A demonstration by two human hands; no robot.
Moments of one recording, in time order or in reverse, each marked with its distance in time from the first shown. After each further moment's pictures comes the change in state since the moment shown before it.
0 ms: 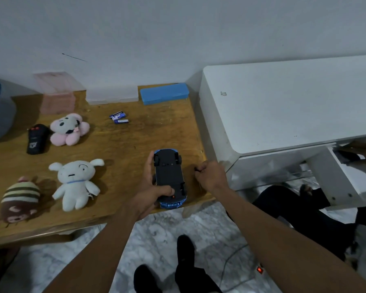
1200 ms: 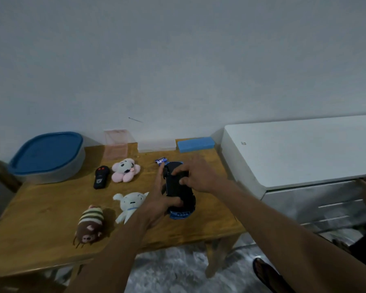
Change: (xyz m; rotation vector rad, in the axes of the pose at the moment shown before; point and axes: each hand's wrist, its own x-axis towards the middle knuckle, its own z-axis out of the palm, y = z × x) left_hand -0.060 0.068 -0.091 0.031 -0.061 0.223; right_hand -0.092 -0.195 -0.008 -0.327 -0.064 -0.759
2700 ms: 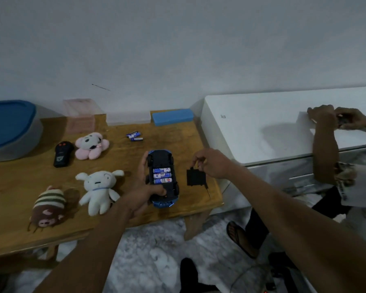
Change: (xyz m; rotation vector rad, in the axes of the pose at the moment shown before) left_hand 0.021 -0.037 0.035 -0.034 0.025 -0.091; right_hand -0.044 0.120 -0.013 0.169 -0.133 0.255
